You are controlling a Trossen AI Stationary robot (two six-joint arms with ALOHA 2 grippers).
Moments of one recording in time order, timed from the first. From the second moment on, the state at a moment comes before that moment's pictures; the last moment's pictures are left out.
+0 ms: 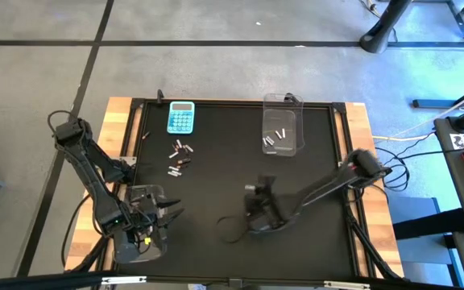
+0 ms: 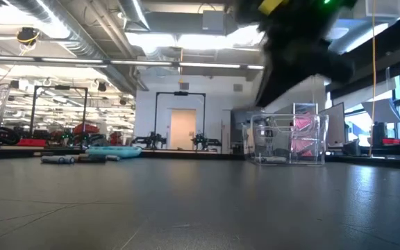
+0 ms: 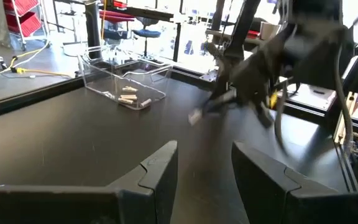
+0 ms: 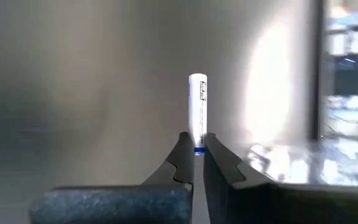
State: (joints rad) left arm -1.05 1.39 0.82 -0.43 -1.41 -1.18; right arm 0.46 1.96 1.50 -1.05 0.70 0.37
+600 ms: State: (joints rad) left arm -0.99 1.39 0.82 -0.44 -1.42 -1.14; right arm -0.29 1.49 1.11 -0.86 0.54 0.25
